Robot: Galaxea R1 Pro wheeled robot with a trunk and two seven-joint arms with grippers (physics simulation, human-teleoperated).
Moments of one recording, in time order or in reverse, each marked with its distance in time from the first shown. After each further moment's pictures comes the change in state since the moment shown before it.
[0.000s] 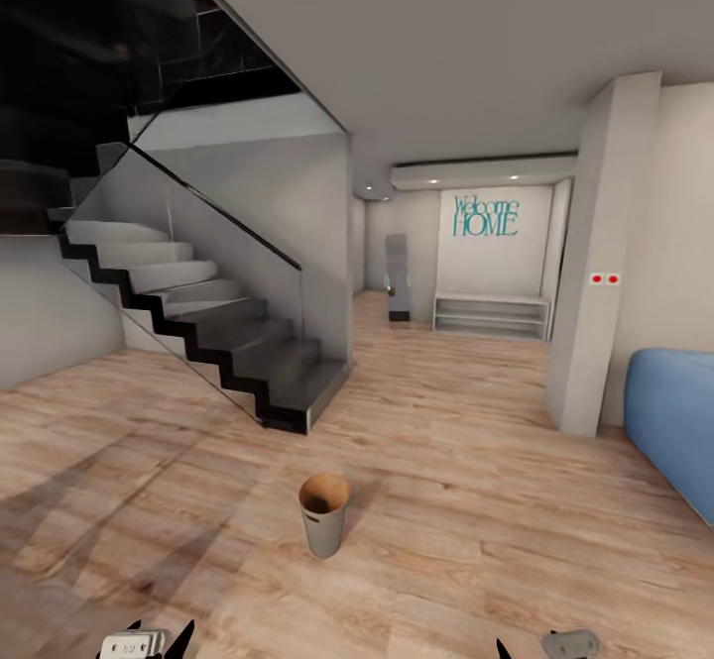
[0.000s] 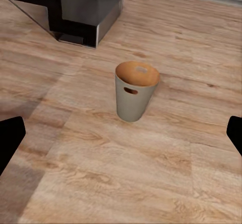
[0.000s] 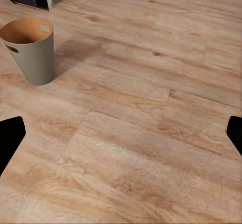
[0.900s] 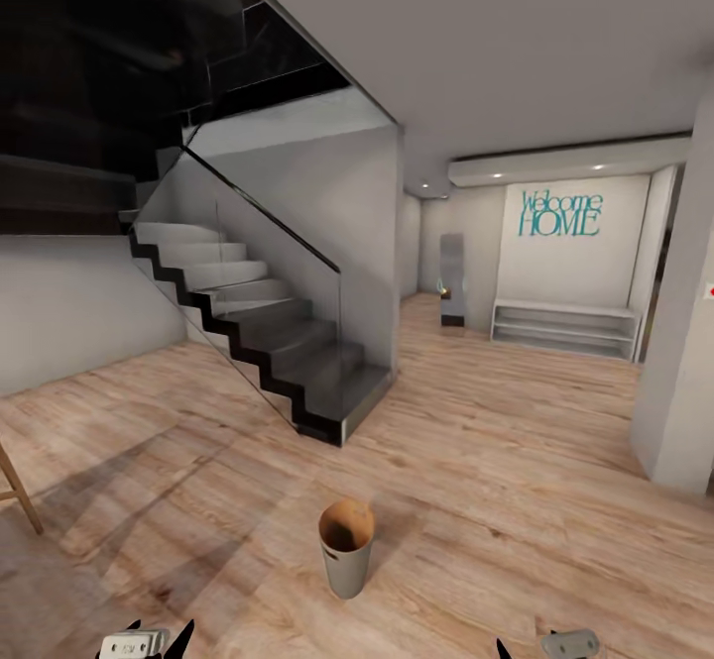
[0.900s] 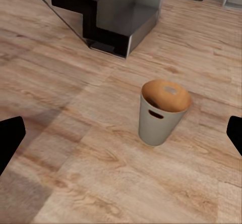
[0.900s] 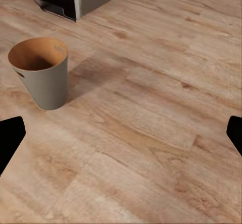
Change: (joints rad) left arm 0.001 0.000 0.000 -0.002 0.002 -0.002 0.000; right arm 0.000 0.000 0.000 0.000 0.000 0.000 0.000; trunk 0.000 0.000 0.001
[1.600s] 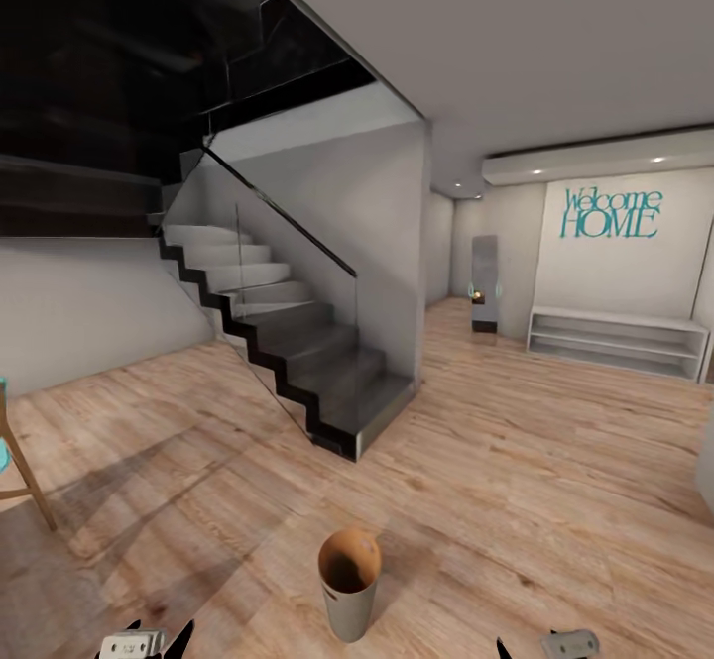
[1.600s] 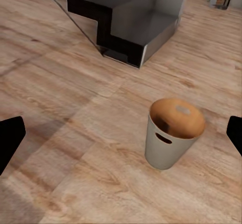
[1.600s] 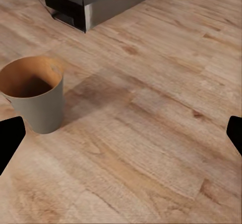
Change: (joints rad) left arm 0.000 0.000 0.000 0.000 0.000 0.000 0.000; right arm 0.000 0.000 0.000 0.000 0.000 0.000 0.000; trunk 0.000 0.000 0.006
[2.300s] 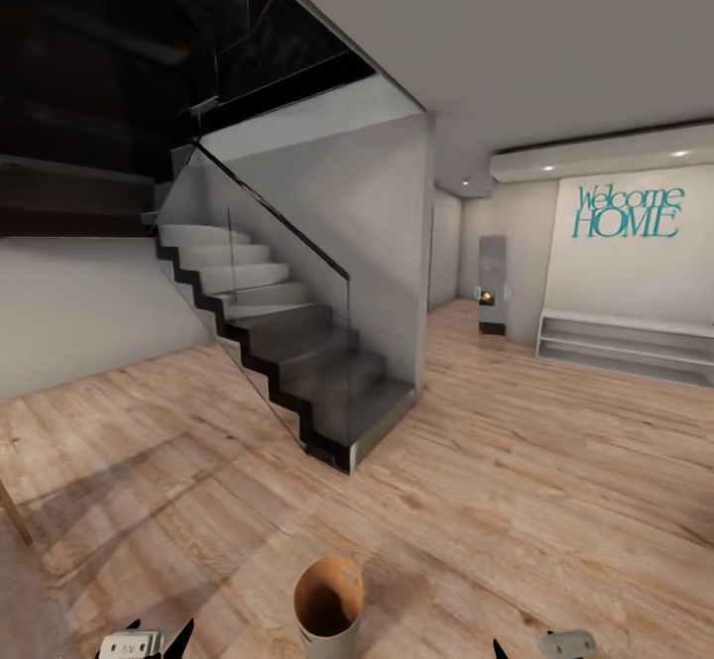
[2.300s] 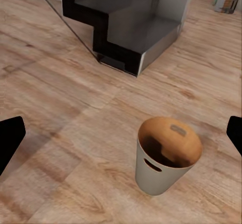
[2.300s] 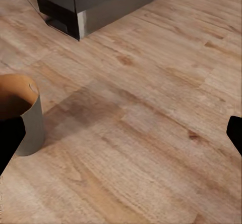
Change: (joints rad) left arm 0.000 0.000 0.001 0.001 0.000 -0.006 0.000; right arm 0.000 0.010 0.000 0.000 0.000 0.000 0.000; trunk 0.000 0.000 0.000
